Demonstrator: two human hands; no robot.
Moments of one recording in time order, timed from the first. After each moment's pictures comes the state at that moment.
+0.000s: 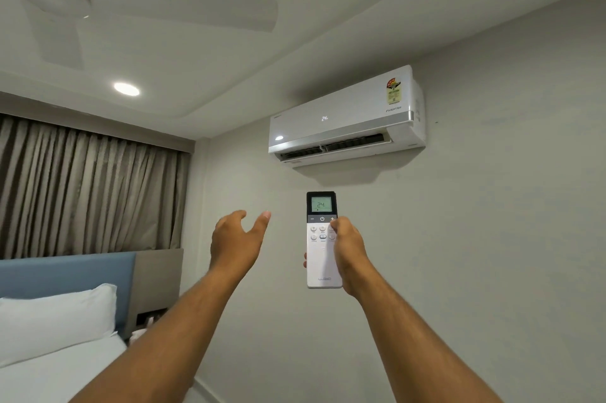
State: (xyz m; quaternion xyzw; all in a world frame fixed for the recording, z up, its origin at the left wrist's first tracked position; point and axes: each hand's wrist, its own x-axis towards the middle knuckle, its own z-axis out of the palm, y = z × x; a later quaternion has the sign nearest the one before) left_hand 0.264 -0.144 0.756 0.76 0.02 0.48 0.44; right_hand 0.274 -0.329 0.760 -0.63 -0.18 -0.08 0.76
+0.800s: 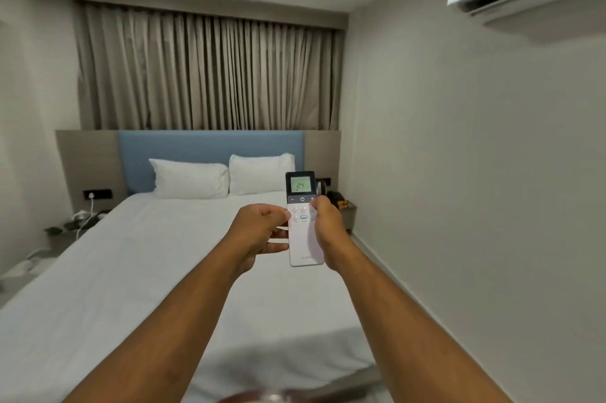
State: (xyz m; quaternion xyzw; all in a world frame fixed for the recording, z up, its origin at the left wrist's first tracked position) left_hand 0.143 0.044 0.575 0.69 0.25 0.28 0.62; right_hand 0.241 -0.054 0.575 -0.66 -0.23 0.24 0.68
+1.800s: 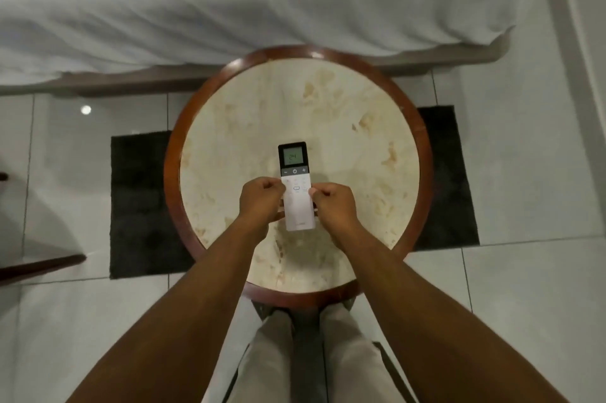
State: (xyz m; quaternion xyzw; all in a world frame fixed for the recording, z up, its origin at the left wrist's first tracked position) left_hand 0.014 -0.001 0.021 0.44 0.66 0.02 0.62; right_hand 0.110 -0.095 0.018 -0.79 -0.03 0.47 0.38
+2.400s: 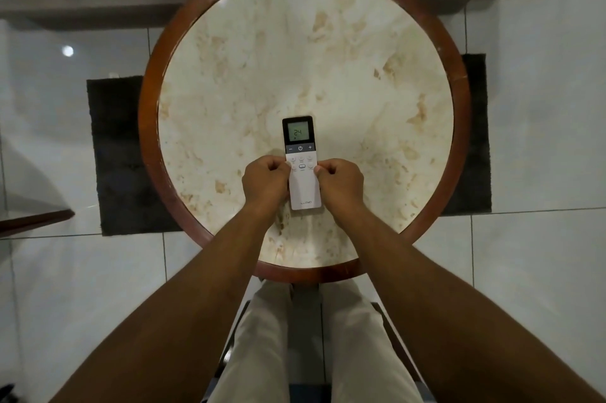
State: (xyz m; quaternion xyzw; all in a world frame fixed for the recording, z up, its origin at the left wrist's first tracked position) left_hand 0.000 -0.023 -0.046 0.48 0.67 0.04 0.57; right_hand 0.096 -0.099 -0.052 -0.85 -0.07 0.42 0.30
